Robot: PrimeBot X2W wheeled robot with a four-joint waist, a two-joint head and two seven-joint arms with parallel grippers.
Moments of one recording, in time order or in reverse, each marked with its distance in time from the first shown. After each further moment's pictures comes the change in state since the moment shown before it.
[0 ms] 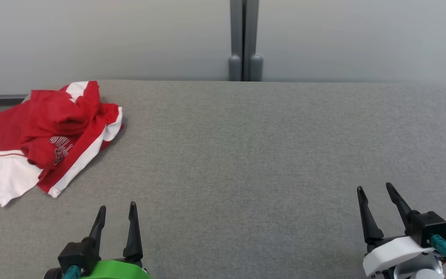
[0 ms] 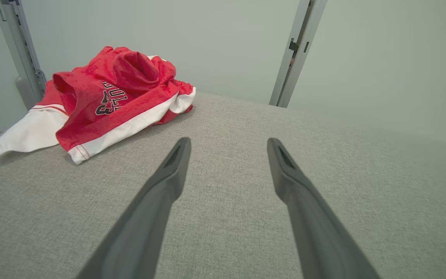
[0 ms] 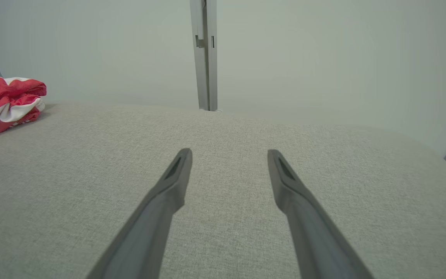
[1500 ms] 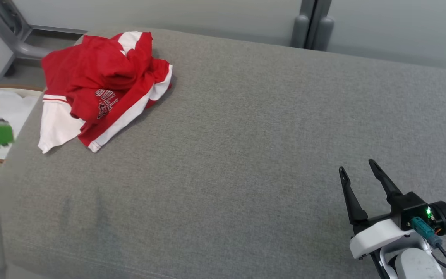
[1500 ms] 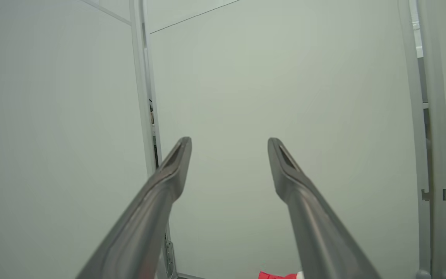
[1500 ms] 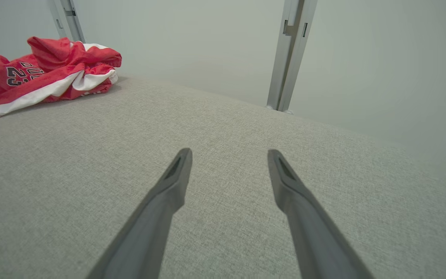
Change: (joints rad) left arm -0.508 0.243 0.257 -0.162 0.046 -0.060 0.029; right arm -0.074 0.002 0.062 -0.028 -0.094 0.000 -0.001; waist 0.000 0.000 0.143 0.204
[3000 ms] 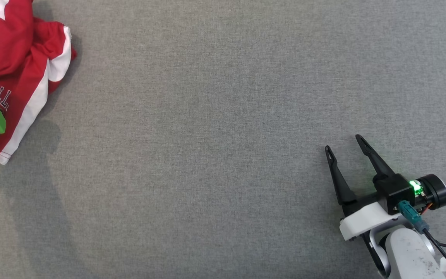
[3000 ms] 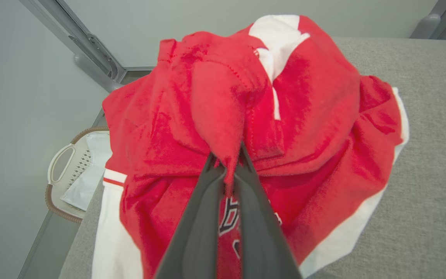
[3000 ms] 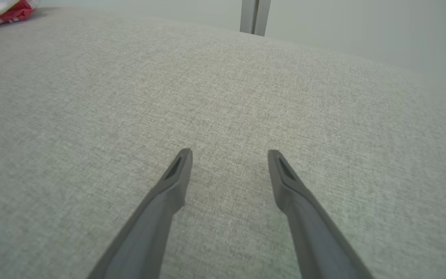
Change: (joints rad) left arm -0.424 0.208 -0.394 0.831 -0.274 -0.003 0.324; right arm -0.083 -0.001 0.049 -0.038 -0.083 0.000 0.000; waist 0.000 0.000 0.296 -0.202
